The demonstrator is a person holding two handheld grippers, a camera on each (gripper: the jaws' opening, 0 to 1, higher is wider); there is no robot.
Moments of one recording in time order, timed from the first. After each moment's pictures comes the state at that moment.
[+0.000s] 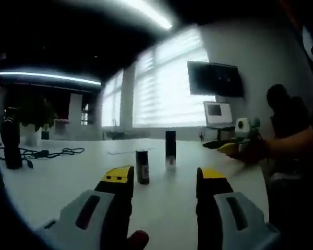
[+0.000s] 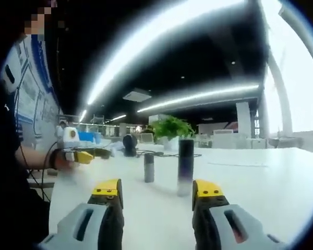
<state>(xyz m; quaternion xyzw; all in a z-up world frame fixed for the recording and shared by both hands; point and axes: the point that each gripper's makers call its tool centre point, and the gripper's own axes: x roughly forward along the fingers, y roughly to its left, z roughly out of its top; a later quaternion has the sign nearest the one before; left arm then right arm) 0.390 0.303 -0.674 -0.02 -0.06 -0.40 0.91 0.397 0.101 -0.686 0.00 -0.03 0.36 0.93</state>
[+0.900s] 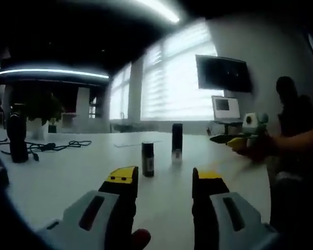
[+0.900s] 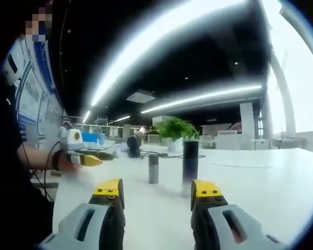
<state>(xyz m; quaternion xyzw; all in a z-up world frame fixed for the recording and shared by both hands) 0.395 0.306 -0.684 -0.01 -0.03 -0.37 0.93 0.394 0.101 -0.685 0.01 -0.04 0.37 0.93</state>
